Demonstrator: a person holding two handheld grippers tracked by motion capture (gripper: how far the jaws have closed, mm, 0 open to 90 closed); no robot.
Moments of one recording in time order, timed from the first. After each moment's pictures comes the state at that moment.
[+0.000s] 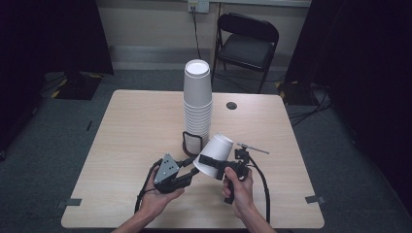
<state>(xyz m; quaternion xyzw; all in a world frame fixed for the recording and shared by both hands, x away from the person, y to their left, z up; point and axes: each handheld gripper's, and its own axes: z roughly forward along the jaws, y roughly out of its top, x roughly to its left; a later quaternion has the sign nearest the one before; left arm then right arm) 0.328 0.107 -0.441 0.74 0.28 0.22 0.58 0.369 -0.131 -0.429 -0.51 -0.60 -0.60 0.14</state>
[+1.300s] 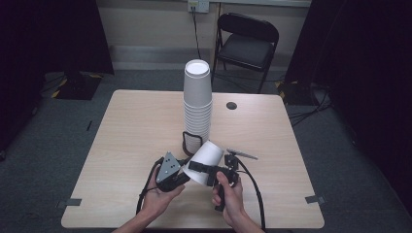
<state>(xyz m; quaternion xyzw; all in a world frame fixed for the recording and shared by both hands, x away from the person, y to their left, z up) 0.335 0.104 -0.444 0.73 0.27 0.23 0.58 0.357 -0.106 -0.441 -0.53 -0.58 -0.58 0.23</state>
